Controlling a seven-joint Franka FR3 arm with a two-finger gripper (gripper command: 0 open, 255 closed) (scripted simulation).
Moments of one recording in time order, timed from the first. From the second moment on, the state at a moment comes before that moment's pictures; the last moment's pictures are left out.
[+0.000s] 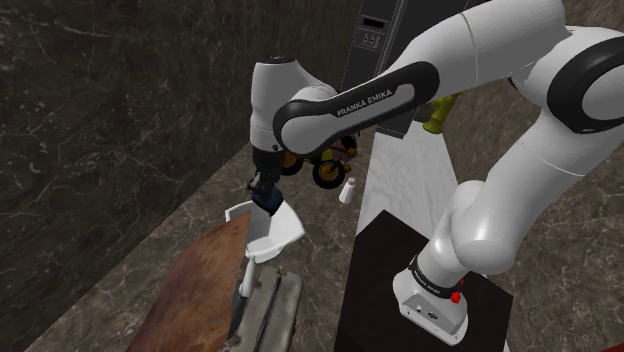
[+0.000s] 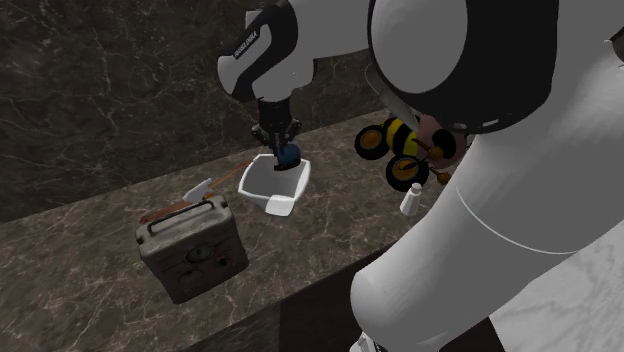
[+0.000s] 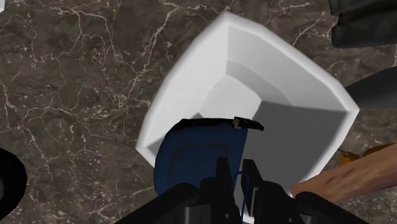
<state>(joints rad) 0.31 -0.08 0.21 -2.28 0.03 2.19 0.20</state>
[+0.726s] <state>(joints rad) 0.31 -0.05 0.21 -2.31 0.03 2.26 0.21</state>
